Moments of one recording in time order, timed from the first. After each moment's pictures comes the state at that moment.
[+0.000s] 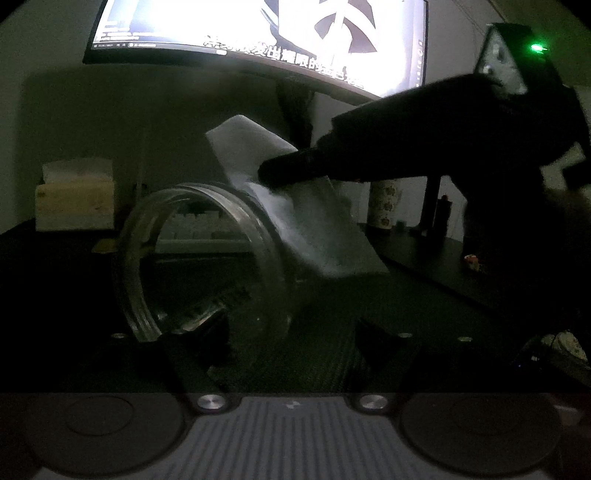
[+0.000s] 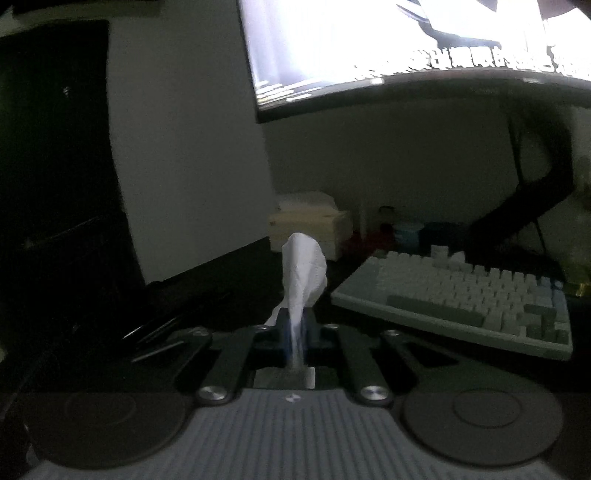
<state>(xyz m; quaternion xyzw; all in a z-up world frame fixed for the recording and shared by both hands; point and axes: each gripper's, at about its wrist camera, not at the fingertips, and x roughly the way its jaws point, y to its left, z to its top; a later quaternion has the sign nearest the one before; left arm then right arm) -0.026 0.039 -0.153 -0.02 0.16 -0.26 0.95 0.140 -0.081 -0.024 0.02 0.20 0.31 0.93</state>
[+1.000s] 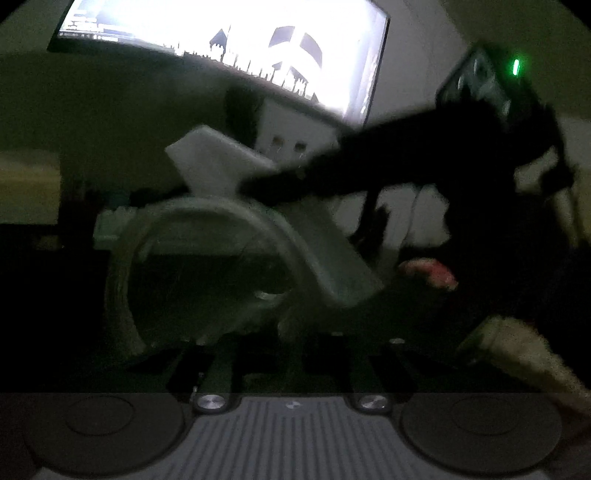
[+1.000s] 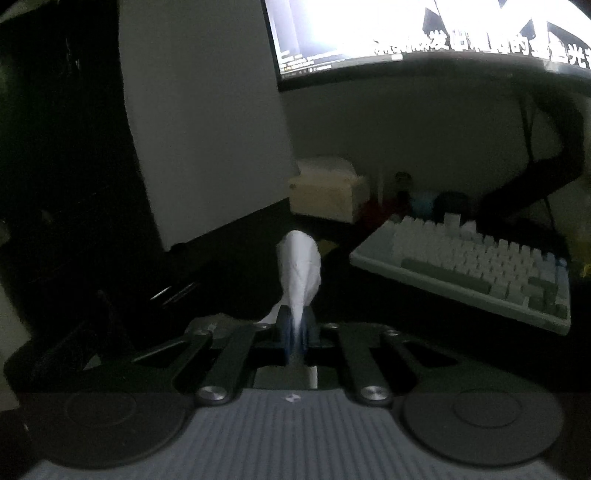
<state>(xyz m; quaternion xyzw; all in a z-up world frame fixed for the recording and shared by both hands) 0.034 0.070 -0.120 -0.03 0.15 -0.35 0.92 0.106 -0.075 -0.019 -0.02 0.25 0.32 0.91</state>
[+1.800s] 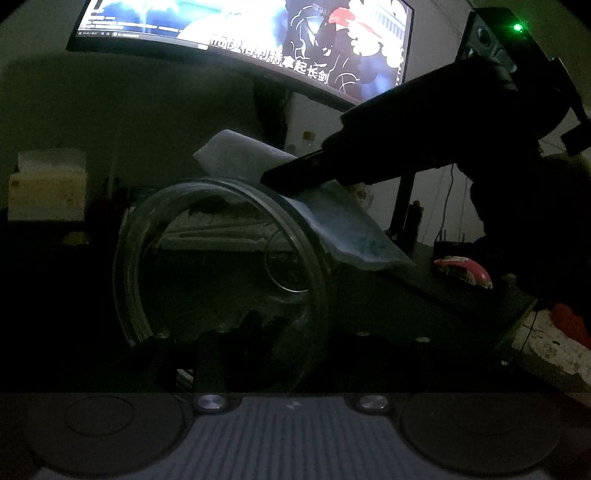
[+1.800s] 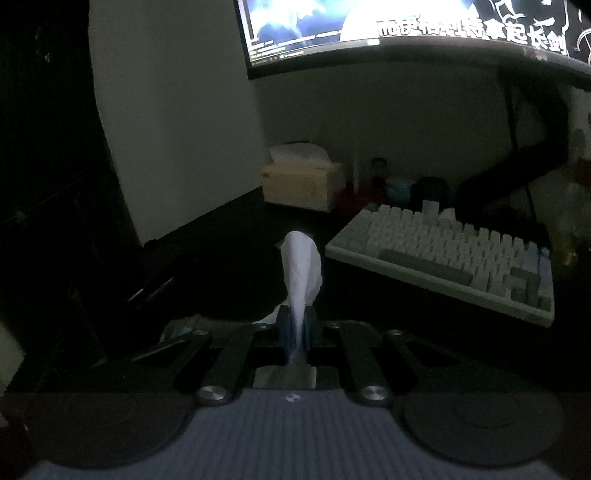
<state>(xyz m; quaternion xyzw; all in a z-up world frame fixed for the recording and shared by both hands) 0.103 0.085 -0.086 -0.03 0.15 -0.31 0.94 0.117 -0.075 -0.010 -0.01 0.28 0.30 0.91</state>
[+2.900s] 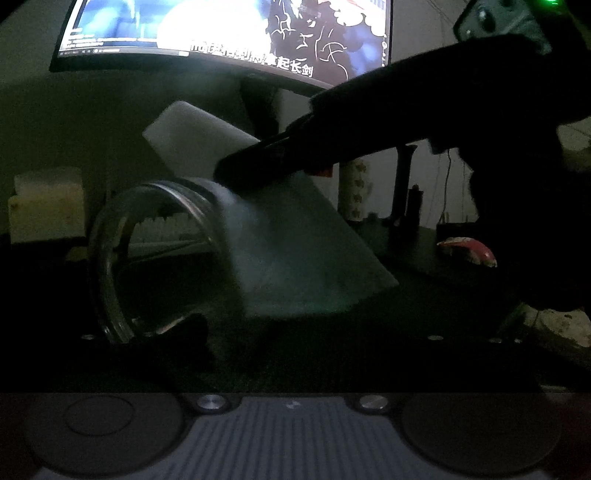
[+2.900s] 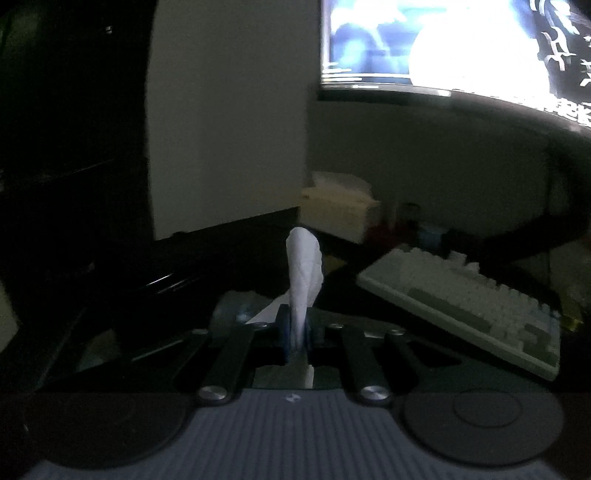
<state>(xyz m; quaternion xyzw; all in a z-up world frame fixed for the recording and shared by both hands) 0.116 0.096 -0.066 0.01 0.14 -0.31 0.94 0.086 -0.049 -0.018 -0.09 0.20 0.33 0.92</state>
